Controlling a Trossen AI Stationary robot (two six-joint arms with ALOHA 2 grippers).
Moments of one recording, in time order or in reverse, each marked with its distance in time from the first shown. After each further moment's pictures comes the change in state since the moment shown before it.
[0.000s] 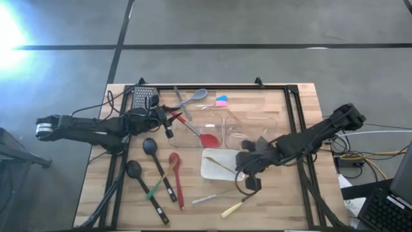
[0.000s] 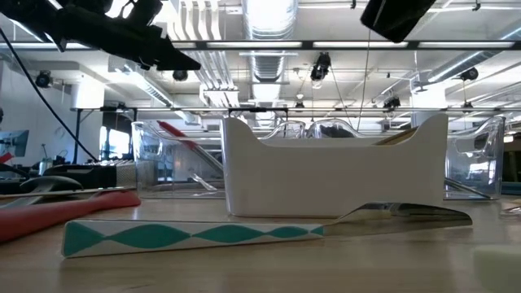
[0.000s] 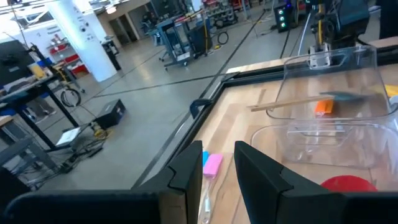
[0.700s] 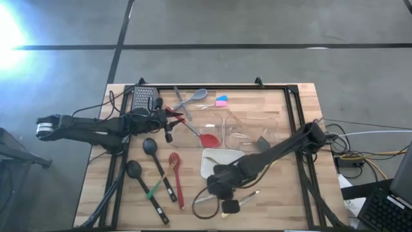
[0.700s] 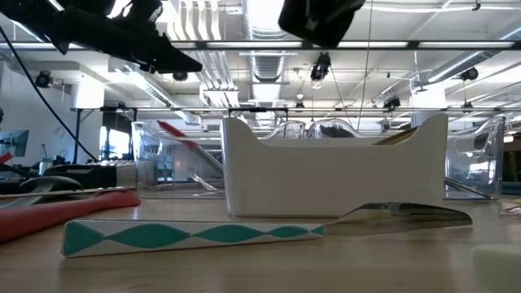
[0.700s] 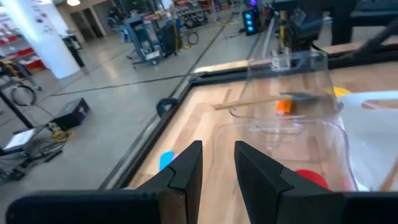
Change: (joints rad) left arm 0.000 0.011 -0.002 -0.030 0.133 -0.057; right arm 0.007 0.543 0.529 -0.142 -0.301 -0.065
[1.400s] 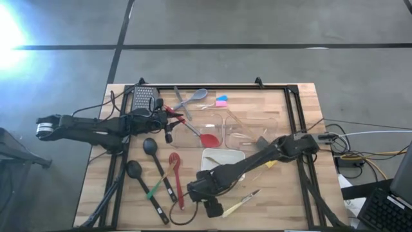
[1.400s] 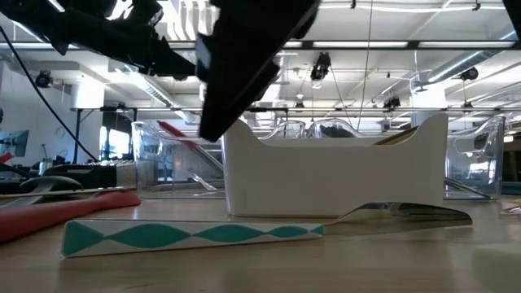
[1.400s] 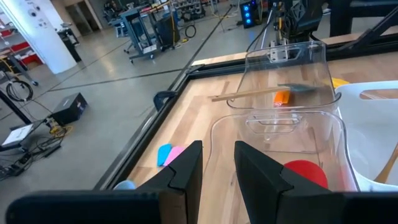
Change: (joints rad) left arm 0.000 0.002 0.001 -0.026 0.002 -0.001; right arm -0.035 0.363 0.385 -0.133 -0.005 -0.175
